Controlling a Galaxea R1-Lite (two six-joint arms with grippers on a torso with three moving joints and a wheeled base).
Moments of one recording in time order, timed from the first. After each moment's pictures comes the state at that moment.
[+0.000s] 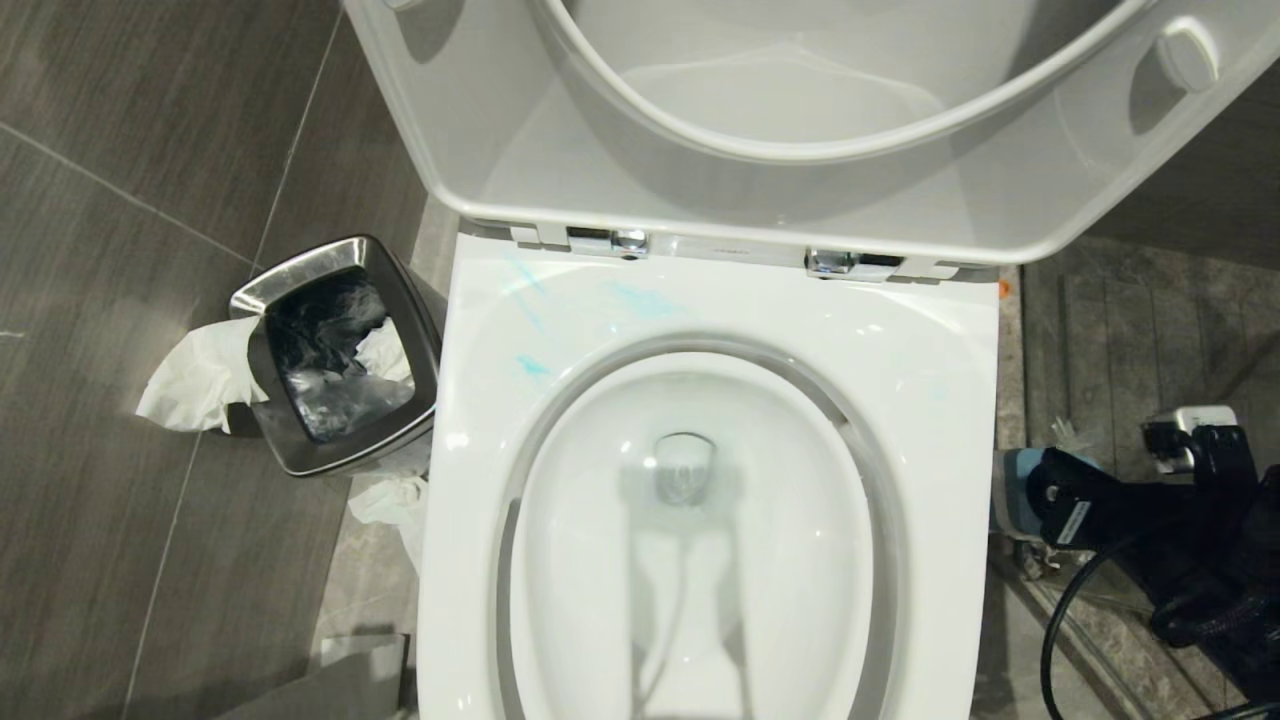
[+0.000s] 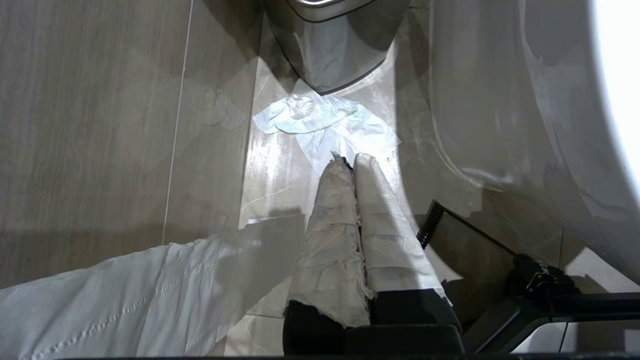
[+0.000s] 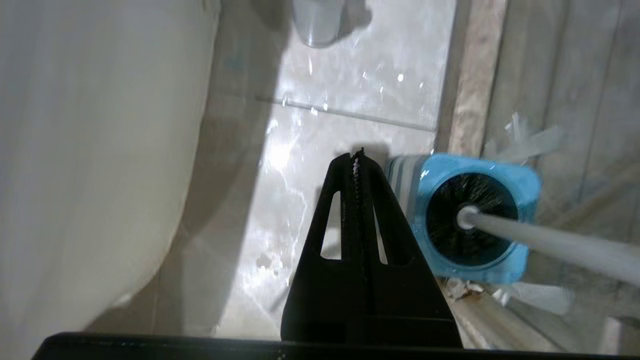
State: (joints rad) left arm 0.00 0.00 0.00 0.00 0.00 0.01; right arm 0.07 1.78 -0.15 -1.52 -0.11 0.00
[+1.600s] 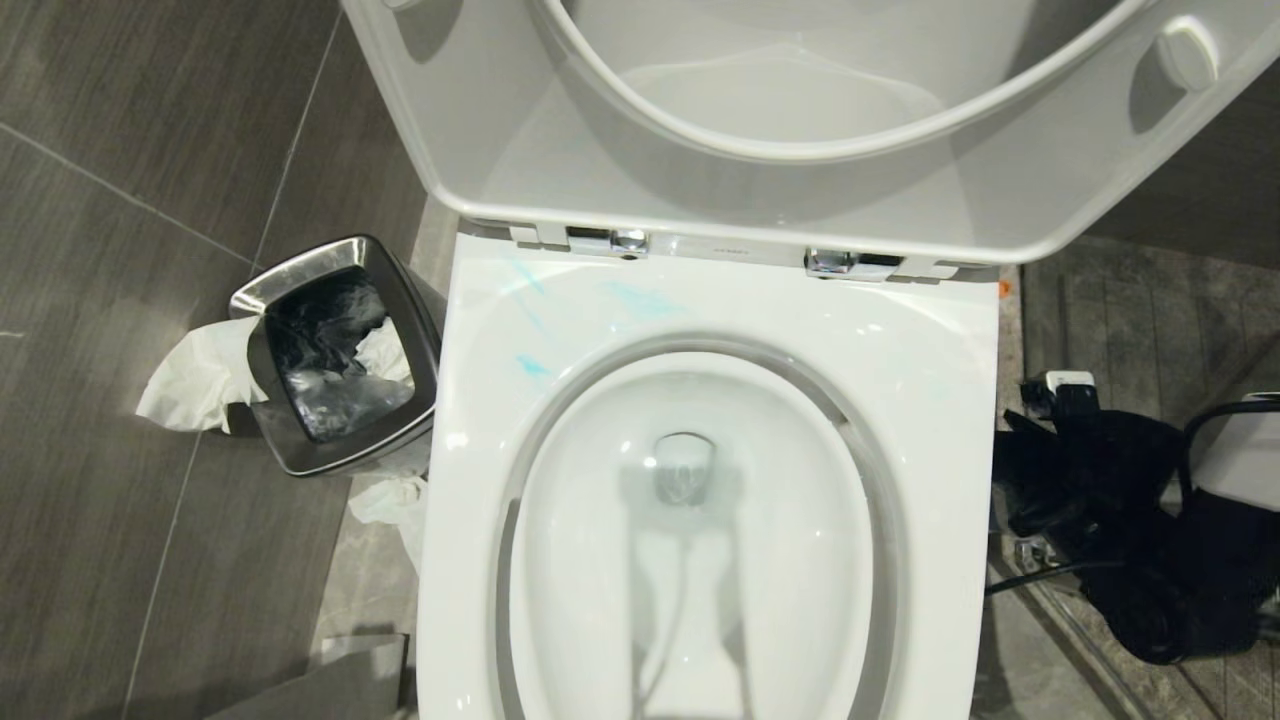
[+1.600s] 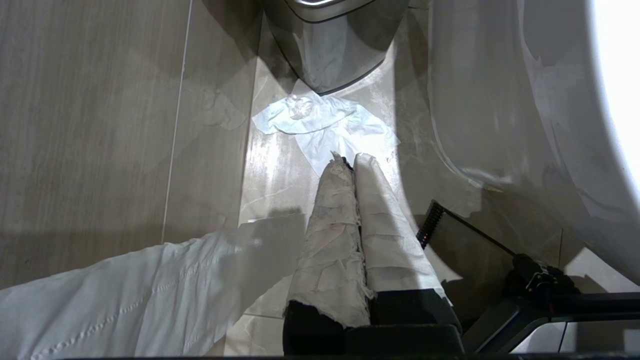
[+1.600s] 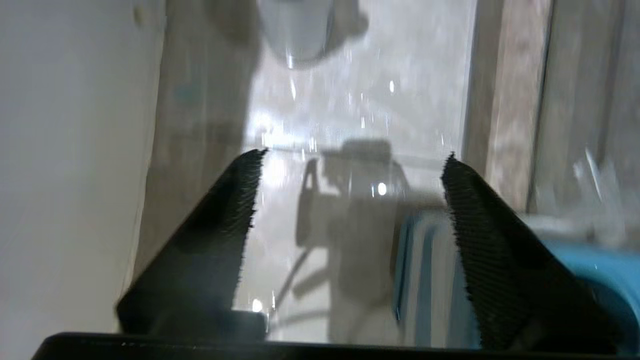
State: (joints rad) left arm 0.00 0.00 0.00 0.00 0.00 0.01; right arm 0.03 2.17 -0.60 -1.52 -0.12 0.03
